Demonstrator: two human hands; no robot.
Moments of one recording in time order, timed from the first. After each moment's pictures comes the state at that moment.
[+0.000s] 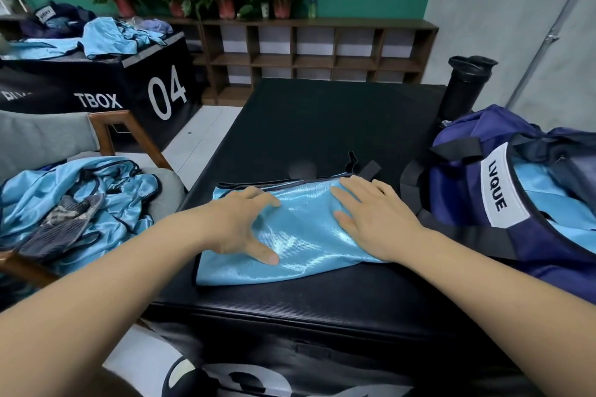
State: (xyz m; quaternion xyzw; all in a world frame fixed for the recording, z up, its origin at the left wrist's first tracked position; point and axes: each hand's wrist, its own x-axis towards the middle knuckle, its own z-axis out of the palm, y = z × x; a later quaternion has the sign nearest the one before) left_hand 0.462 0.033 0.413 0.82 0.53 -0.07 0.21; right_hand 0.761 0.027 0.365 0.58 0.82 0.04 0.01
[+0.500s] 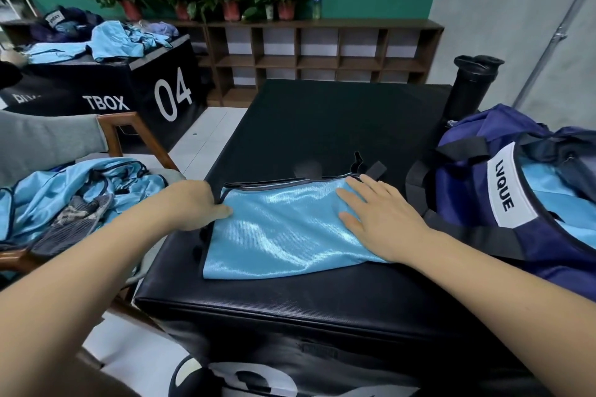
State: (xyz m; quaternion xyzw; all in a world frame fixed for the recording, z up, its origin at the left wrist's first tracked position) left_hand 0.409 0.051 0.426 0.69 0.70 -0.05 0.14; right_hand 0.759 0.025 0.366 0.59 0.81 0.02 0.01
